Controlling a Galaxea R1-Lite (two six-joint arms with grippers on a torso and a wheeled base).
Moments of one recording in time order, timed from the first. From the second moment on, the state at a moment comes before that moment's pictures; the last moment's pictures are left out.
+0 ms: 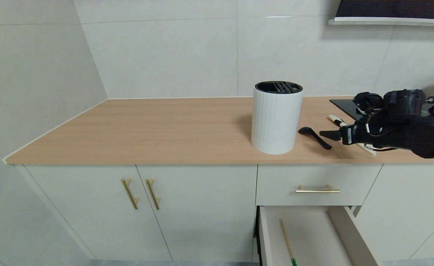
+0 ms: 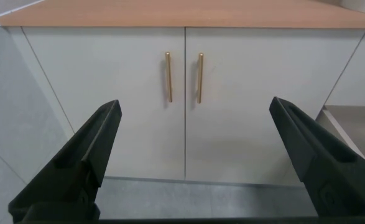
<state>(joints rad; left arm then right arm) 0.00 0.00 0.00 0.00 0.05 -0.01 0.00 2.00 -1.25 -0.40 0.33 -0.15</state>
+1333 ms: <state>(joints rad) 0.00 0.00 0.00 0.00 0.05 -0.01 0.03 2.19 -1.30 -0.46 0.32 -0.15</state>
